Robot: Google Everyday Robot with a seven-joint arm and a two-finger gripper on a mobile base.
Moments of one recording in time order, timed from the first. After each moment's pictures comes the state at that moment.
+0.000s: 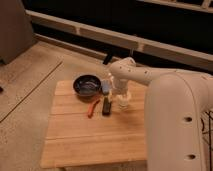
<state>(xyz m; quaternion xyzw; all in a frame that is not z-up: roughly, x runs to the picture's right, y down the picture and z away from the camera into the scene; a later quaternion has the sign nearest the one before) 0.080 0.076 0.886 -0.28 0.21 0.65 0.67</state>
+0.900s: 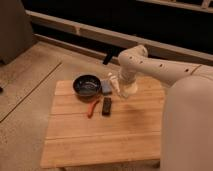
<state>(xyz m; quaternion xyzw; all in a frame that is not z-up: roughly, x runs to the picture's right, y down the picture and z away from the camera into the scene) 0.072 -0.044 0.796 -0.19 0.12 0.65 0.72</state>
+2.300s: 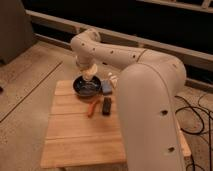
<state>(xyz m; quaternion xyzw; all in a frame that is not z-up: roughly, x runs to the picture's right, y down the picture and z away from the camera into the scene) -0.133 -0.075 0.851 -0.25 0.02 0.44 0.86</state>
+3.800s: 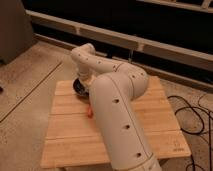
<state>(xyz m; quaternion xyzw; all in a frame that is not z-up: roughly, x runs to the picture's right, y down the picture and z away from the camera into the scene) -0.125 -0.026 0.941 -0.30 0.09 0.40 0.86</state>
